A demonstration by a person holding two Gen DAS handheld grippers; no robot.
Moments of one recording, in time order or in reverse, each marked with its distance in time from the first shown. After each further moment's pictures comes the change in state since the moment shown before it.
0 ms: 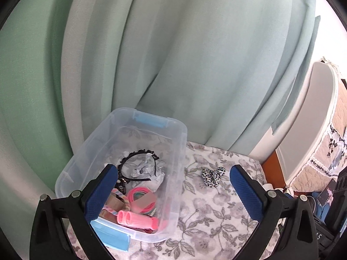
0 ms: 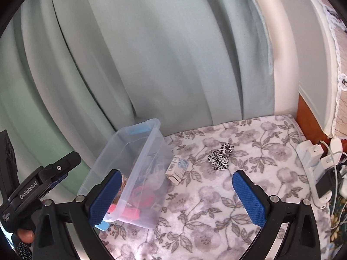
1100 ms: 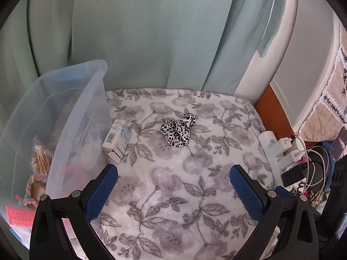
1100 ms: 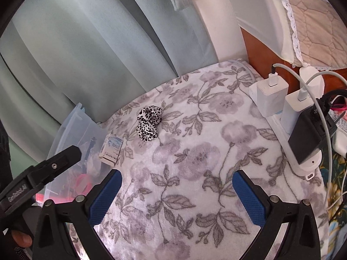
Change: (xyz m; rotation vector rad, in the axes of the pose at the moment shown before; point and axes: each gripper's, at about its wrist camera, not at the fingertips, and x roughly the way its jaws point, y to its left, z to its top) left arm 0.137 -0.108 -0.067 0.182 0.327 -0.023; right arm 0.049 -0.149 -0.038 0.220 0.175 -0.114
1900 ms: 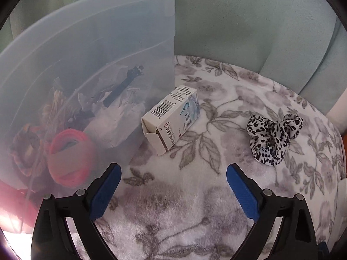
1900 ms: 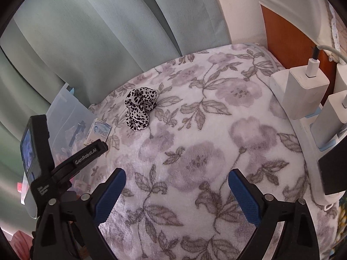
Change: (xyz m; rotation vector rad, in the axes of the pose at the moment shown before) left arm 0.118 0.046 -0.018 -0.333 0.027 0.445; right arm 0.061 -0.014 0.008 -0.077 0.108 0.015
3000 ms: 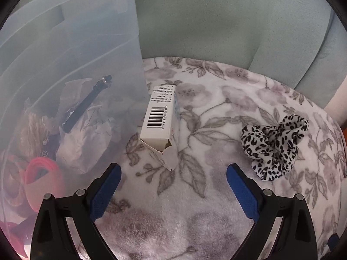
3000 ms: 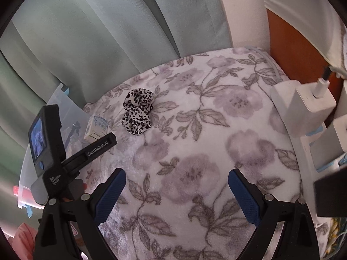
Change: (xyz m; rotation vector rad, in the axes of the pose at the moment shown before) left arm 0.025 -0.014 0.017 0.081 -0.007 -0.054; right arm 0.007 0.004 0.021 -0.033 0.014 -0.011
